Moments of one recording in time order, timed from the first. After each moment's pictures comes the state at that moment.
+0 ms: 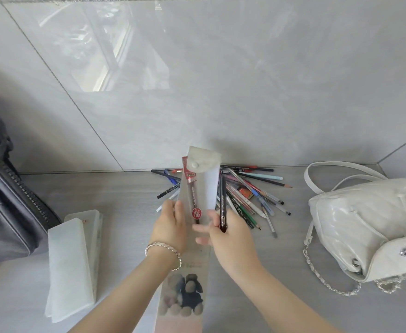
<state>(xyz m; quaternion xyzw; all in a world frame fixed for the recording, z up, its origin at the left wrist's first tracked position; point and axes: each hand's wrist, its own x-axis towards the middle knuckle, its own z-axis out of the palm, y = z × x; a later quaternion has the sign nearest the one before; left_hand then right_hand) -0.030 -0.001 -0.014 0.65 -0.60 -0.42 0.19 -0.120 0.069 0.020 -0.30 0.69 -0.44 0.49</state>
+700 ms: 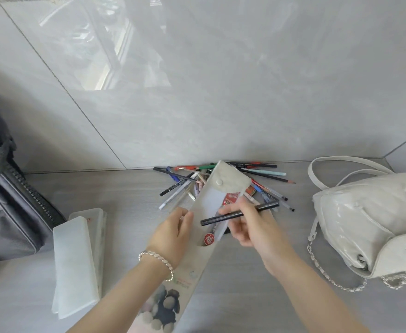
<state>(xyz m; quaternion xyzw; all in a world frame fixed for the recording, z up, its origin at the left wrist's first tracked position) -0.010 0.009 -0.014 0.58 -0.69 -0.42 0.10 -0.162 0.075 0.023 -0.24 0.66 -0.44 0.56</state>
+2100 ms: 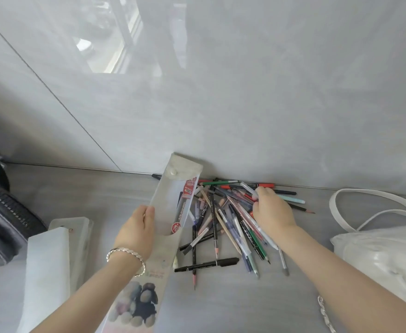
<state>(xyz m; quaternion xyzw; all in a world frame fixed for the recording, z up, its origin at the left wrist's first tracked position) 0.000 -0.069 -0.046 0.72 -0.58 -0.37 0.11 -0.261 -0.043 -0.085 -0.56 0.80 -0.04 0.21</state>
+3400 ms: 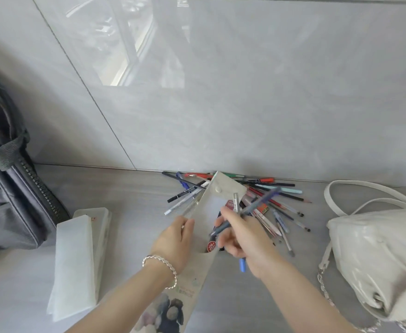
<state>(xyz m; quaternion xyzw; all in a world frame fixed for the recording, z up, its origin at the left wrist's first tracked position) -0.010 -0.009 -0.027 0.64 -0.62 -0.45 0.10 -0.149 0.026 0.011 -0.18 0.66 -0.38 0.63</state>
